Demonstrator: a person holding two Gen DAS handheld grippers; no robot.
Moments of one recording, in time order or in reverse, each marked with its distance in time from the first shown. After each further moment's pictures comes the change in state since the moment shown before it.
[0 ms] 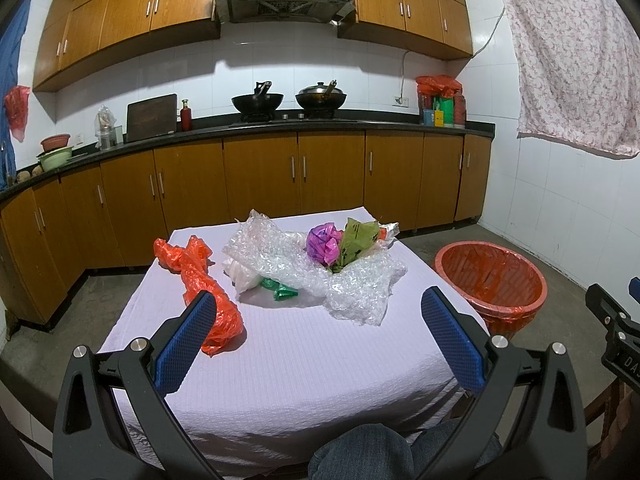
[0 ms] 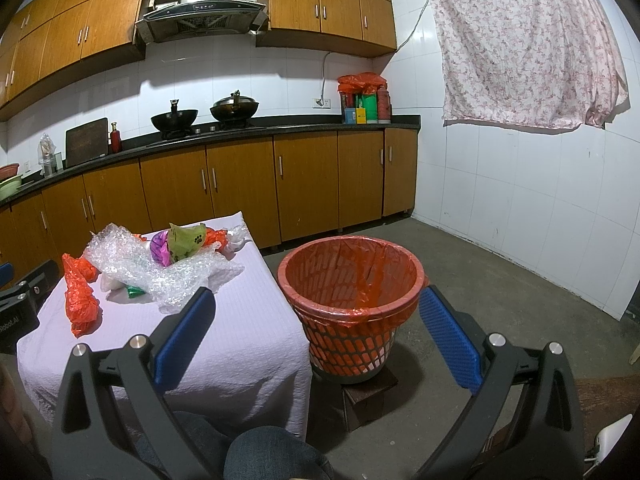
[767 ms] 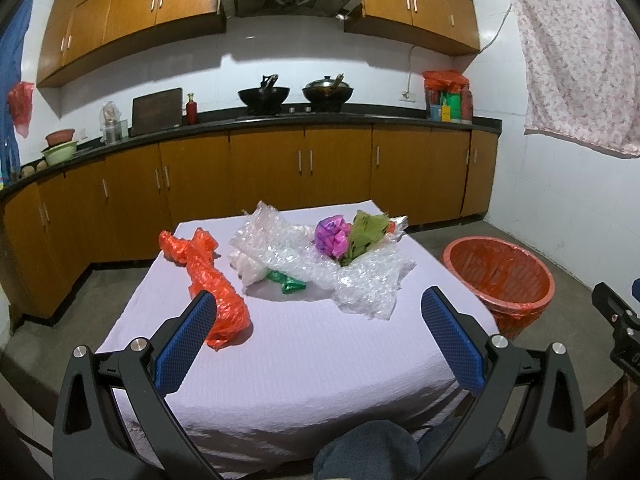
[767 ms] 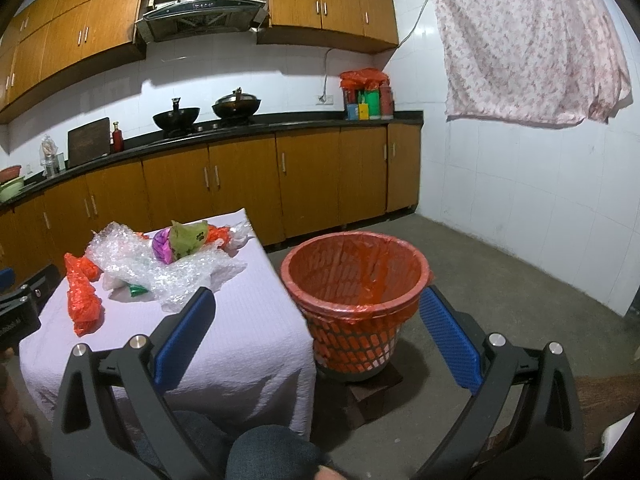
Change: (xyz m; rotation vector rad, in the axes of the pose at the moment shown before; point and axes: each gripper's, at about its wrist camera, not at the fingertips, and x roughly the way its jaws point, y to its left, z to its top) left arm 0.006 0.001 -0.004 -0.009 0.024 0.032; right arm 0.013 0.008 -0.009 0.023 0.034 0.037
